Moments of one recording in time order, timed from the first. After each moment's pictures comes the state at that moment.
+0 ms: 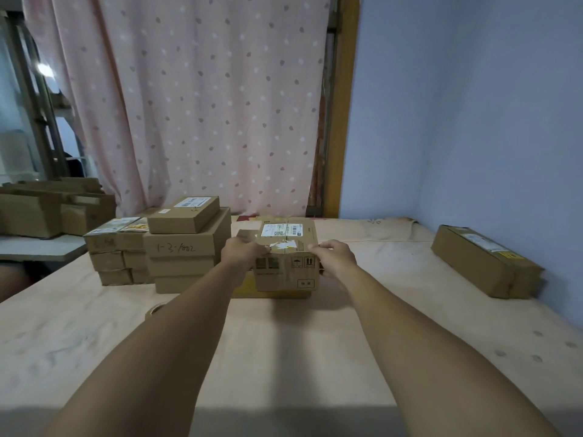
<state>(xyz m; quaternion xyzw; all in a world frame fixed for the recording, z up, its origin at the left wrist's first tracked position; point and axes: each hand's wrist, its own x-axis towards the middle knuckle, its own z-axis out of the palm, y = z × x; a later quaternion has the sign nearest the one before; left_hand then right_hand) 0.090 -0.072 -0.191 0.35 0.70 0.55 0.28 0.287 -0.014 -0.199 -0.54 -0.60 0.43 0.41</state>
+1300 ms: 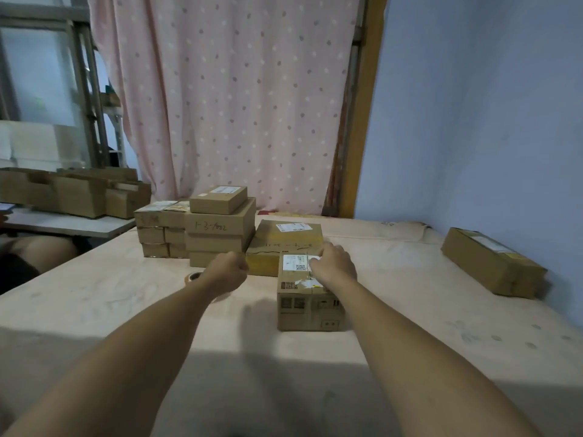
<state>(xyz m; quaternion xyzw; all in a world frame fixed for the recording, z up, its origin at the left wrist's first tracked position) 0.041 -0.196 -0.238 0.57 0.78 0.27 0.08 0.270 -0.114 -0.215 -0.56 -0.76 0.14 0.28</state>
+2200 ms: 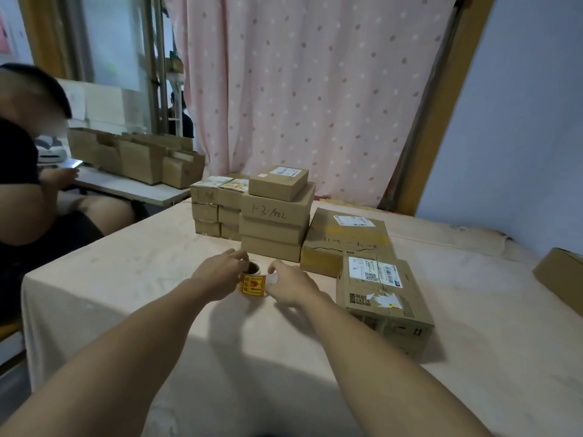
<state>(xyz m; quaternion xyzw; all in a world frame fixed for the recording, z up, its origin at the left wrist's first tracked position) -0.102 -0.213 -0.300 0.65 0.74 0.07 -0.13 0.079 -0.136 -0.276 -0.39 -0.90 0.19 0.07</state>
